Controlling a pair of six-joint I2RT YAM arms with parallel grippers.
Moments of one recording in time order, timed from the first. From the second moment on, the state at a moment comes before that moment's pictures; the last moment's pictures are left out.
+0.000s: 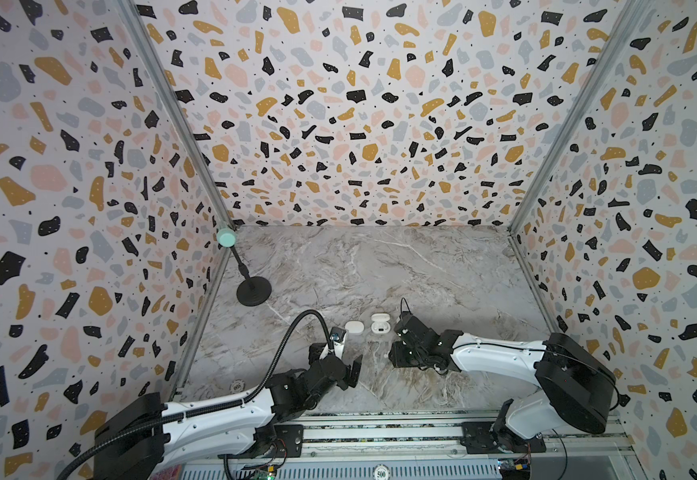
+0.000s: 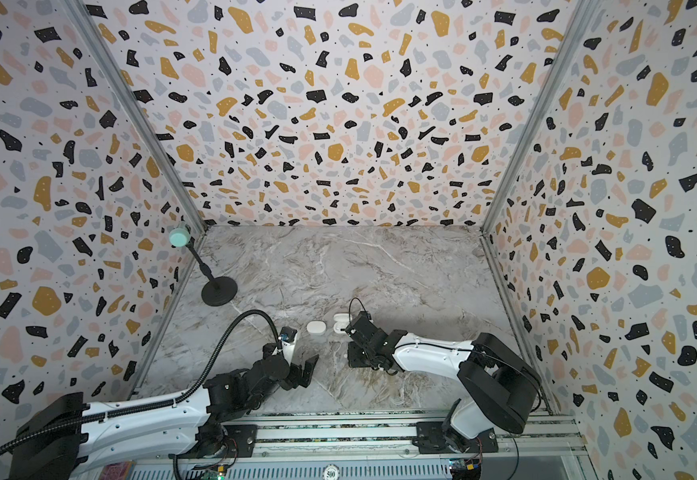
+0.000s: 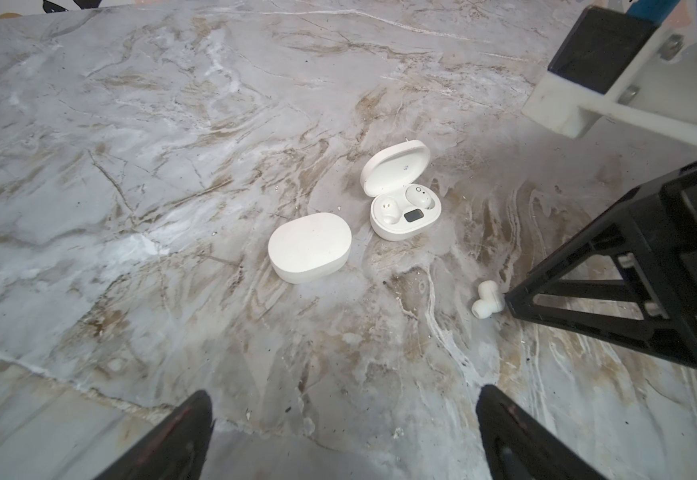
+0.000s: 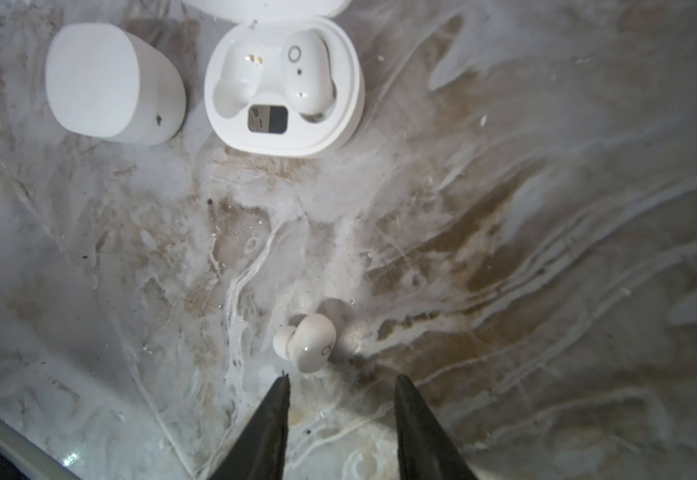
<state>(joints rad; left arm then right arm) -1.10 0.94 0.28 0.00 -0.50 -0.45 0.93 1.49 0.71 -0.27 -0.01 0.79</state>
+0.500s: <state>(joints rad) -1.11 0.95 0.28 0.00 -0.51 -0.45 0.93 1.52 0.72 -0.25 -0.01 0.79</state>
